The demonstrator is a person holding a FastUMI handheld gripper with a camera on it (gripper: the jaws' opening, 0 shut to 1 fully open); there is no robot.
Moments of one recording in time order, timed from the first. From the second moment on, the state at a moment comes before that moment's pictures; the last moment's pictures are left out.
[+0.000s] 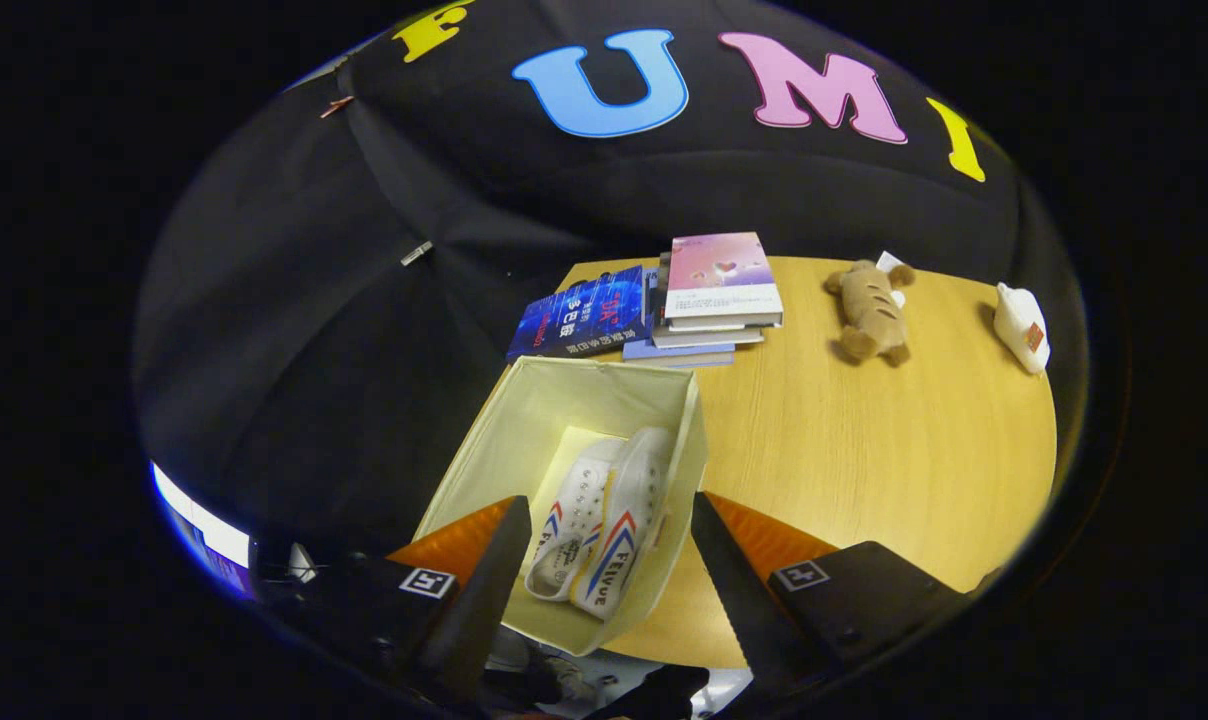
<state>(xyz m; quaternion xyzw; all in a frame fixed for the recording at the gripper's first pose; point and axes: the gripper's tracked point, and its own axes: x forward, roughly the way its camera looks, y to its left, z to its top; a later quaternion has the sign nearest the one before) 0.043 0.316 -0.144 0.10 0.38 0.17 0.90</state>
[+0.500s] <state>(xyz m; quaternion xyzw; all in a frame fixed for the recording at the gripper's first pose) 0.049 0.153 -0.049 0.05 0.23 0.14 0.96</state>
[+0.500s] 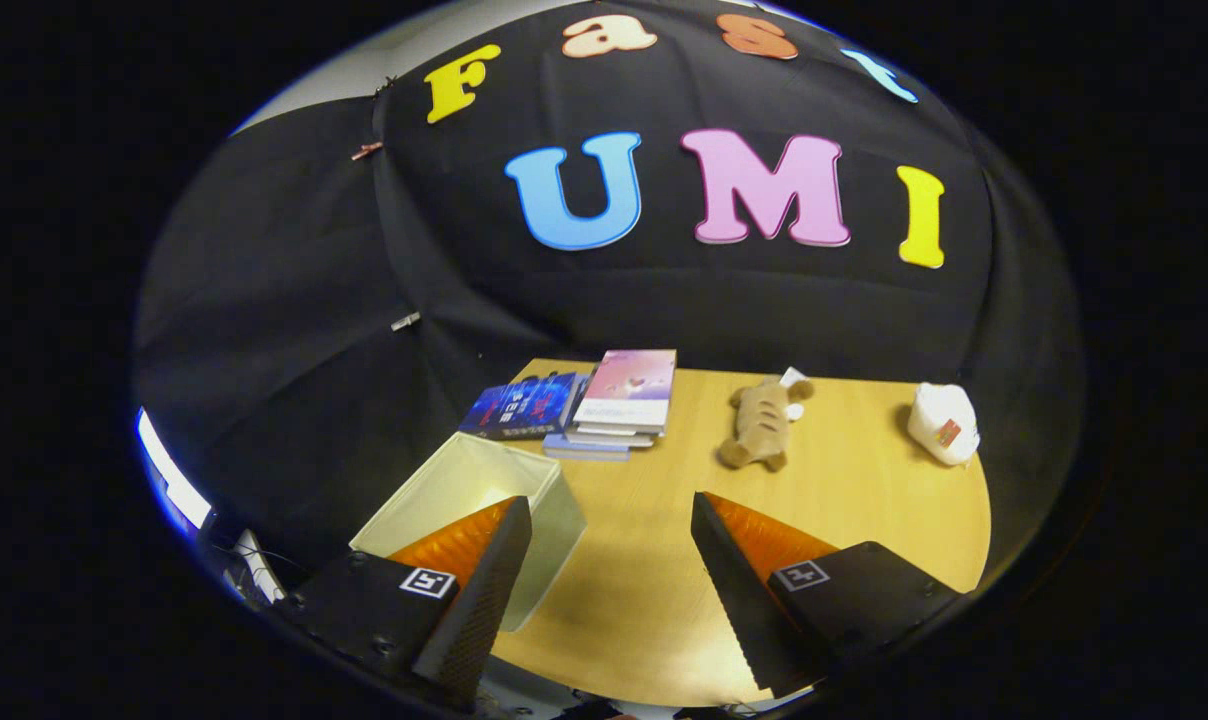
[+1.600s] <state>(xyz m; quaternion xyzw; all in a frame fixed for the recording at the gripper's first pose) 0.005 -0.061 0.009 0.05 0.04 -0.02 1.00</state>
